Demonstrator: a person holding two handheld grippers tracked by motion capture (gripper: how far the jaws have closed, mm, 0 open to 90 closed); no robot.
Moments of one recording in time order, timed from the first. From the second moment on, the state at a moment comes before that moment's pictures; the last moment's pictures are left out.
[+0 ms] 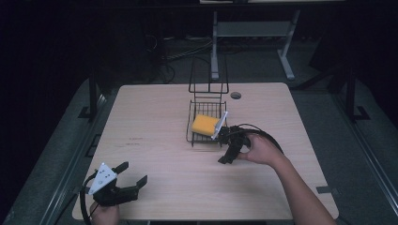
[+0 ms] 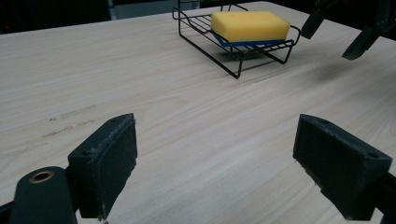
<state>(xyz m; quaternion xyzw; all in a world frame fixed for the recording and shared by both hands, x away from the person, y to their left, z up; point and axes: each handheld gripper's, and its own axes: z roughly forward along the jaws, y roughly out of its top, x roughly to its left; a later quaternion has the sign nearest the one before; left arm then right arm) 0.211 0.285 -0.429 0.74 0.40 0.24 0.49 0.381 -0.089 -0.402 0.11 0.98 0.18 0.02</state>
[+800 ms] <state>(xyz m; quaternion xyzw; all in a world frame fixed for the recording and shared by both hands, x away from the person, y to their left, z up) 0.210 0.282 -0.429 0.74 0.40 0.24 0.48 0.367 -0.106 -0.412 0.13 0.97 0.18 0.01</state>
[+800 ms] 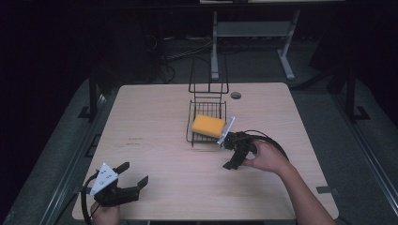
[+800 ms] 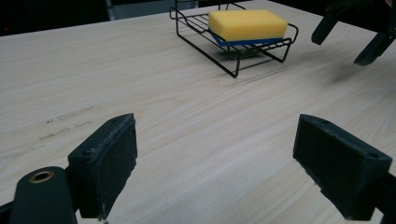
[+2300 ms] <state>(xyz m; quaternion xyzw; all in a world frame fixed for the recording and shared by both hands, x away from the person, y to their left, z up) 0.207 0.282 -0.429 0.74 0.40 0.25 0.48 0.341 -0.160 -0.418 0.17 0.96 0.21 0.02</state>
